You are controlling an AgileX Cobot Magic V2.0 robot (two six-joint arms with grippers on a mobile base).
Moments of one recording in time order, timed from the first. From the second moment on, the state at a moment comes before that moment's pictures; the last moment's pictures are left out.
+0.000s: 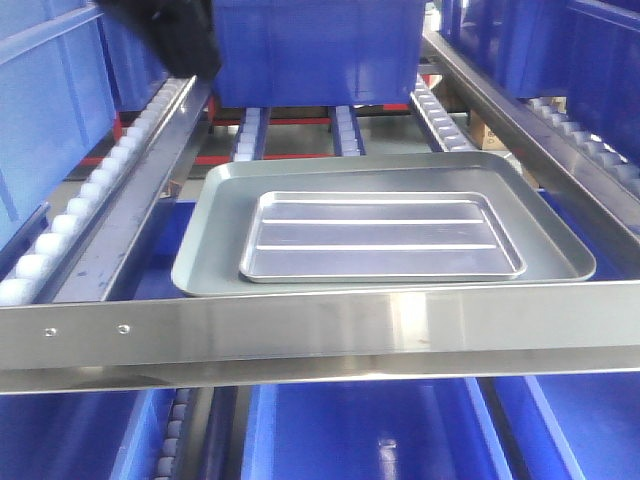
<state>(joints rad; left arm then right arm) -0.67 1.58 -1.41 0.21 0.82 -0.34 0.26 1.23 -1.06 -0.23 0.80 0.34</state>
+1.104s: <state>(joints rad) -0.67 0.63 -0.45 0.31 0.01 -0.34 0.26 0.33 -0.47 -0.23 0.38 0.34</state>
